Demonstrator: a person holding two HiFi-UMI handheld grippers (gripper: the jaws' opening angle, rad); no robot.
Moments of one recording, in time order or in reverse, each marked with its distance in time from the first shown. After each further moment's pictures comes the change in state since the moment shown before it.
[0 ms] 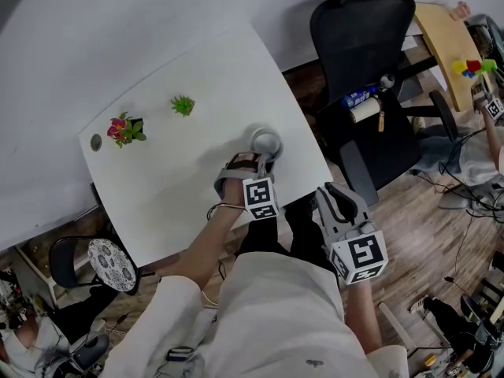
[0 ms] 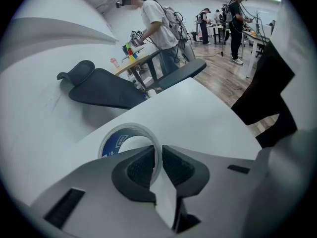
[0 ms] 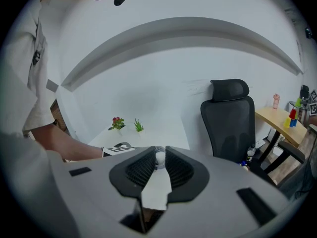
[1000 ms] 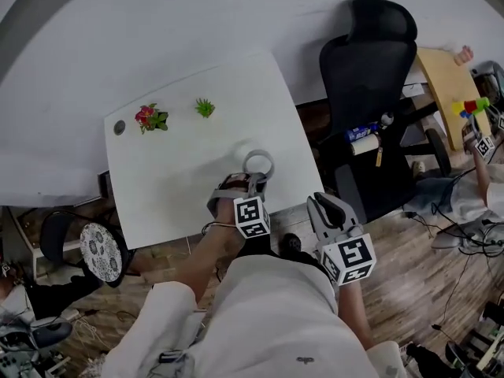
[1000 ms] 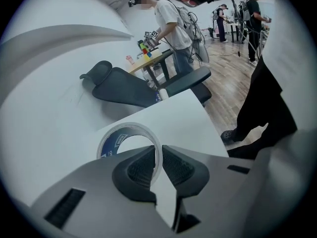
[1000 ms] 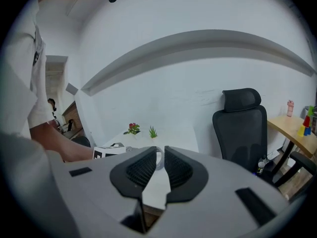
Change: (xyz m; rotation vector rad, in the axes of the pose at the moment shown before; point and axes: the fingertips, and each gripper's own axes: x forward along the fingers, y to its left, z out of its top) left arm -0.075 -0.016 0.004 -0.123 0.075 0.131; right arm -0.038 0.019 0.009 -0.070 -0.097 0.149
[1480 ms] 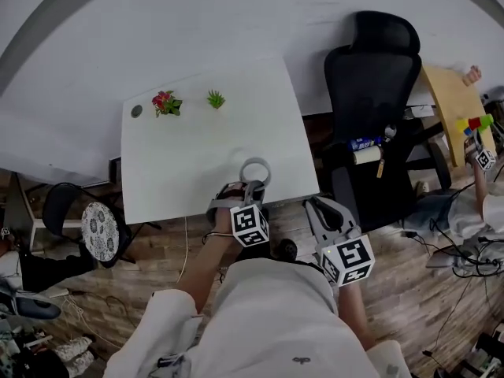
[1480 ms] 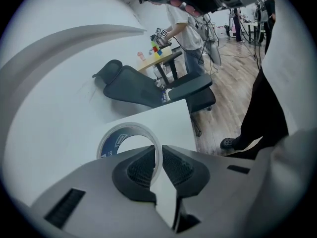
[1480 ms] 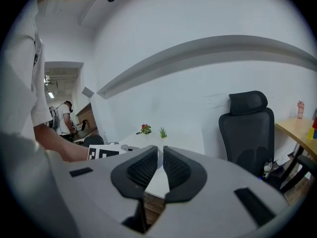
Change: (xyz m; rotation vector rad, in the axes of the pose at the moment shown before) left arm -0.055 -0.036 0.023 -0.136 0.073 0.096; right arm -0.053 0.006 -0.009 -0.047 -0.038 0.137
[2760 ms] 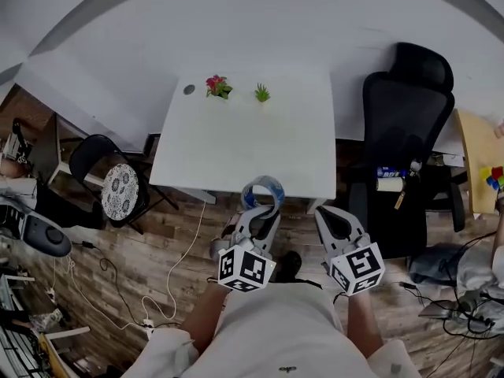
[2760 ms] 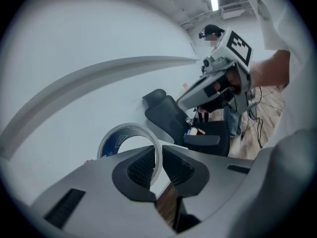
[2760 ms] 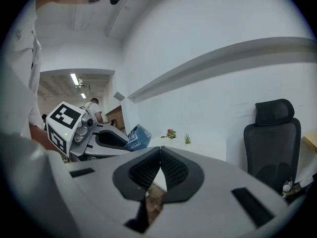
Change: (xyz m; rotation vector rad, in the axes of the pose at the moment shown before) left arm -0.201 -0.030 0.073 -0.545 -0.245 0.316; right arm -0.055 0.046 0.003 -0.136 -0.070 0.295
